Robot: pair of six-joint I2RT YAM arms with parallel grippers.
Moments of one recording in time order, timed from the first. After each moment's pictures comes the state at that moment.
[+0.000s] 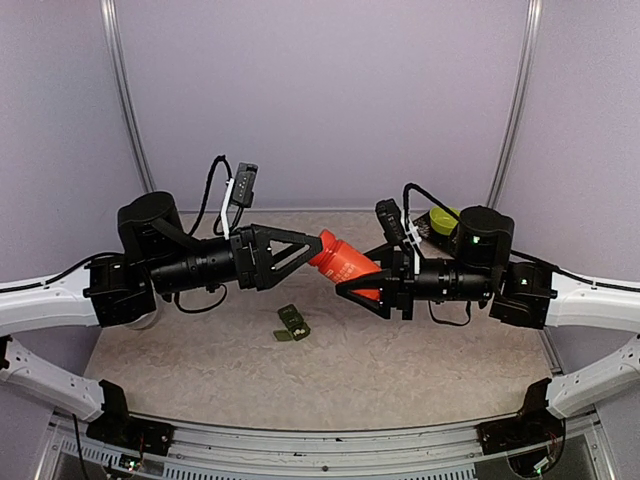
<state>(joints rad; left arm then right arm) -1.07 1.15 0.95 0.24 0.22 -0.58 1.03 1.15 0.87 0.17 -0.36 0.15</state>
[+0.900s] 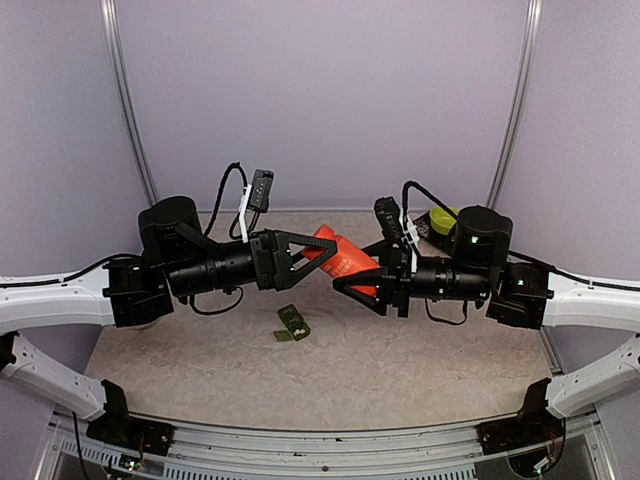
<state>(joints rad) -1.07 1.23 0.95 0.31 0.18 -0.61 1.03 1.17 0.87 0.21 -0.32 0.11</state>
